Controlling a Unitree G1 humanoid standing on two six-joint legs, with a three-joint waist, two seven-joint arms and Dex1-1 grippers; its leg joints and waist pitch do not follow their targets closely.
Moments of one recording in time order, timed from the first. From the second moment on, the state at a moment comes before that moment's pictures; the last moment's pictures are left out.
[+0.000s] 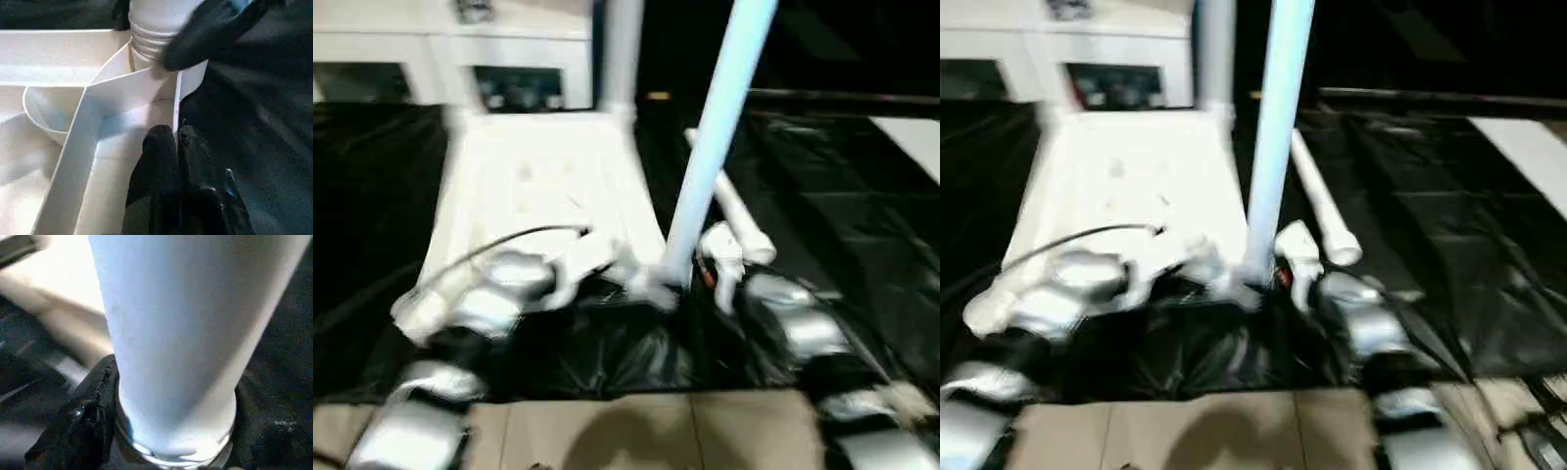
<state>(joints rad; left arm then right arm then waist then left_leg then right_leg) -0.62 0.24 -0.25 0.66 0.13 0.09 -0.98 -0.54 -0.14 0.05 0.74 0.05 0.03 0.69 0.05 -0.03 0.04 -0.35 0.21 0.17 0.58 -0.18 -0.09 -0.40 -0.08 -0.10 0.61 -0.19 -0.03</state>
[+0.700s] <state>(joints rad) -0.59 0.29 -0.27 0.60 0.10 0.02 -1.08 -0.54 -0.19 0.10 0.74 0.06 -0.04 0.84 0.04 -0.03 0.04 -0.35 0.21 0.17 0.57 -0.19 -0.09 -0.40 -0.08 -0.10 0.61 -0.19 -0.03</state>
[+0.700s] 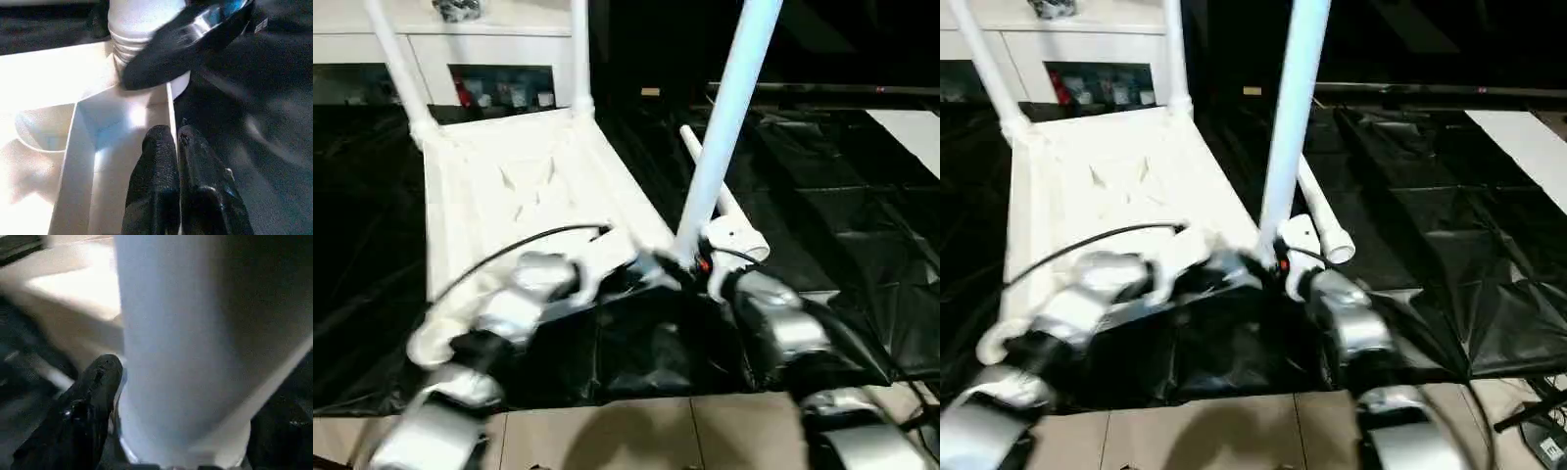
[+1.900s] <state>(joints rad) -0.62 0.15 -0.25 0.63 0.16 0.19 -0.82 -0.57 -0.07 -0.01 0.79 0.06 0.04 0.44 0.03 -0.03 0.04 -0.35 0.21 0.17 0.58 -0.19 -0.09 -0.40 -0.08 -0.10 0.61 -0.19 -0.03</state>
